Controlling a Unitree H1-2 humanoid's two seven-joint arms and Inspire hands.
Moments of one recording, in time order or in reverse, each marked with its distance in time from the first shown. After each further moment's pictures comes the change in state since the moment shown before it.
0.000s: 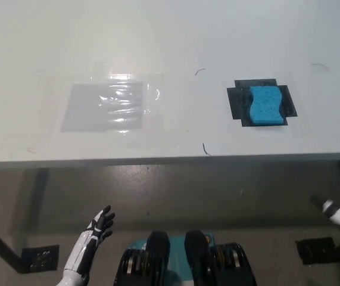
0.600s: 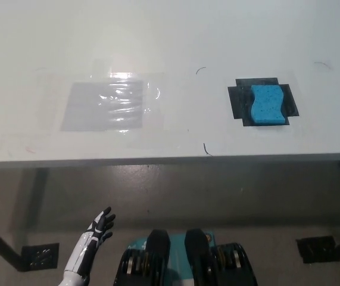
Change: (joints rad) left_arm 0.001 -0.002 0.000 0.002 0.000 0.000 0.000; right_arm -0.780 -0.040 -0.065 0.047 0.110 0.243 -0.101
